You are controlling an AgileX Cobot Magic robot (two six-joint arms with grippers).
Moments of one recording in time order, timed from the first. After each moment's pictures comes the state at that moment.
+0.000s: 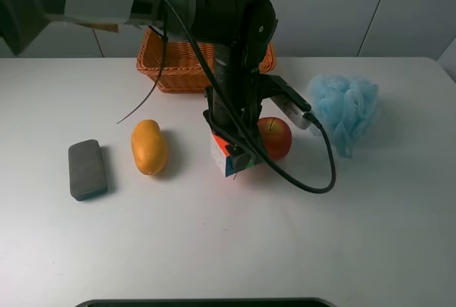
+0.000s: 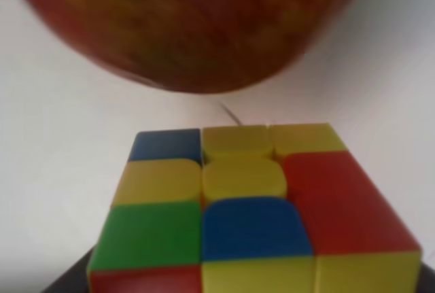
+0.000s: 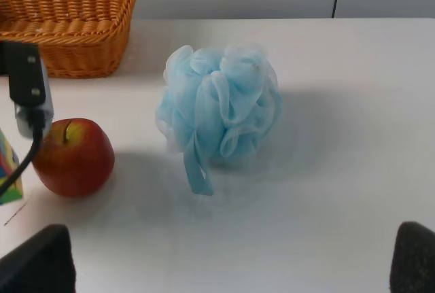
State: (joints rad) left arm -0.89 2.29 -1.84 0.00 1.20 0.22; right arm -0.06 0.00 -0.51 0.14 1.10 -0.11
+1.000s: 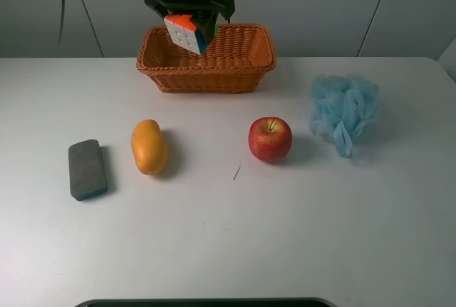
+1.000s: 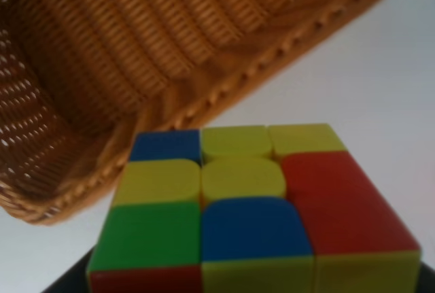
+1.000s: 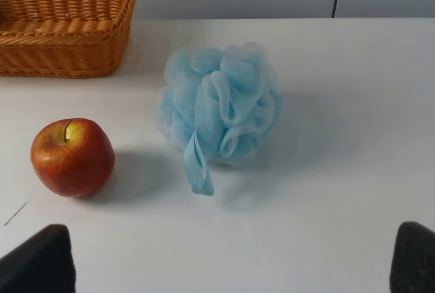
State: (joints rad) left arm -0.63 2.11 -2.01 0.12 1.15 -0.13; right arm -0.06 0.00 -0.51 0.14 1.10 -0.11
